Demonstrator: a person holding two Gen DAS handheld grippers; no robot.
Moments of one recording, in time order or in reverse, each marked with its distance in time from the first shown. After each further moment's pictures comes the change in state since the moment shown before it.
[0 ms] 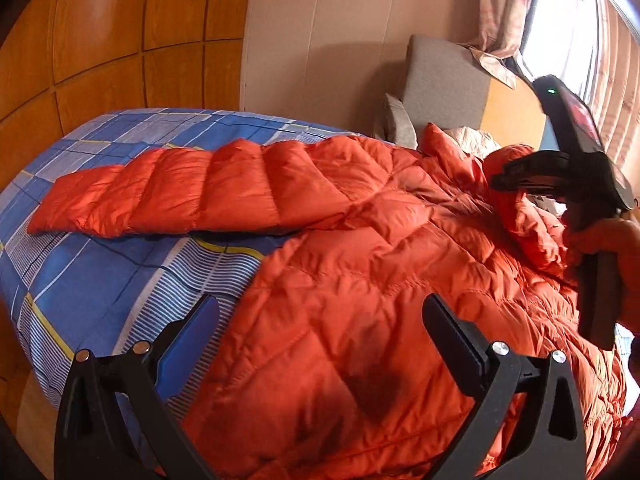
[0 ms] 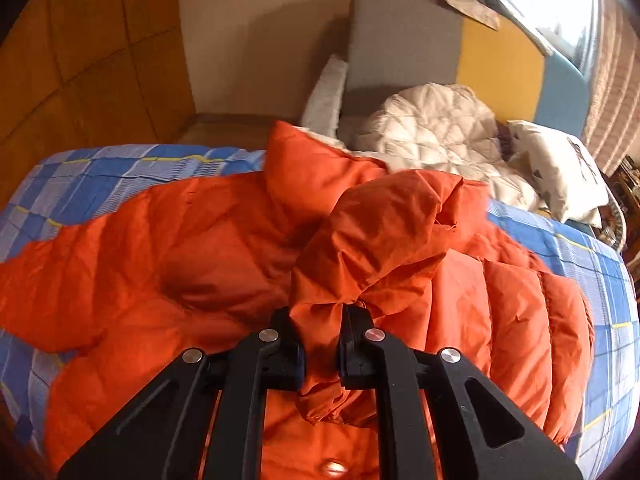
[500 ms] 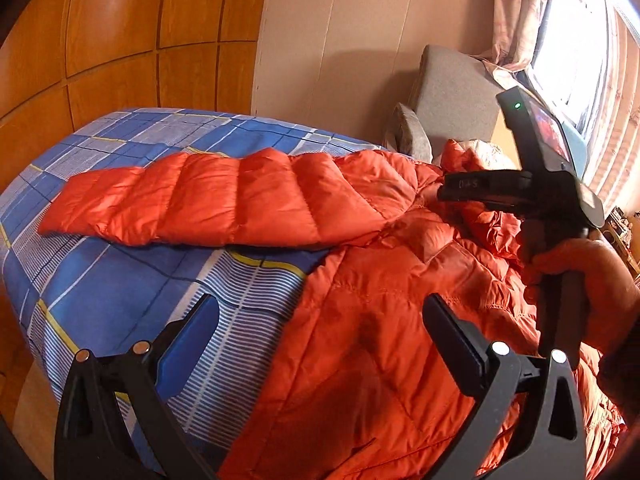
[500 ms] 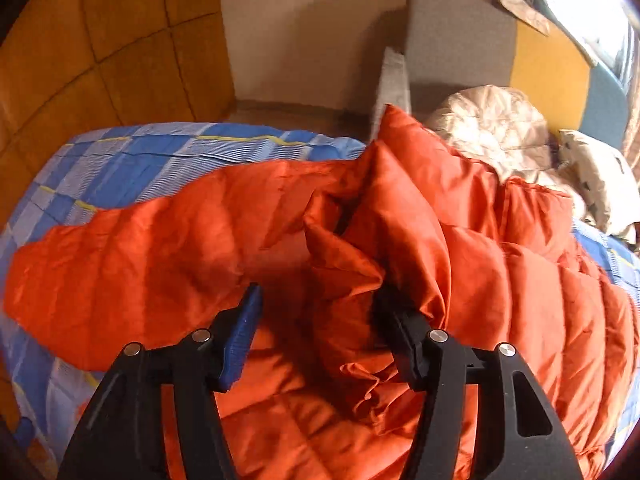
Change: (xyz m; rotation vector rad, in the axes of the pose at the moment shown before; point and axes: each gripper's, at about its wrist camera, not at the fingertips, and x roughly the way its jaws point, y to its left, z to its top) left arm -0.004 0.030 0.009 -0.033 -0.015 0.013; right arm 0.019 0.068 0.000 -0.047 0.024 0.154
